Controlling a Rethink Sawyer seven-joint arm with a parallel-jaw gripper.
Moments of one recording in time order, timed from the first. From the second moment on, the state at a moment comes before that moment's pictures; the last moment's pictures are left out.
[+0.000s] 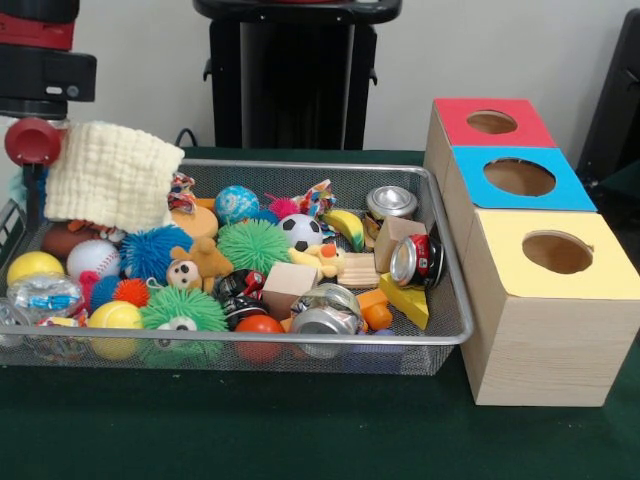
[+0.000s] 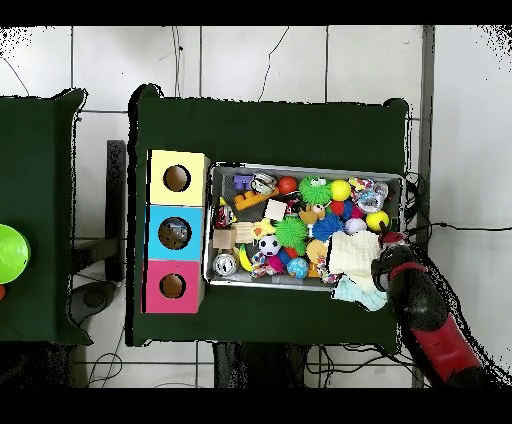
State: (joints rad) arm -1.13 -0.53 0.35 2.00 0.06 -0.18 1.92
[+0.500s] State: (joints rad) arm -1.14 -0.61 0.41 2.08 0.06 -0.18 1.92
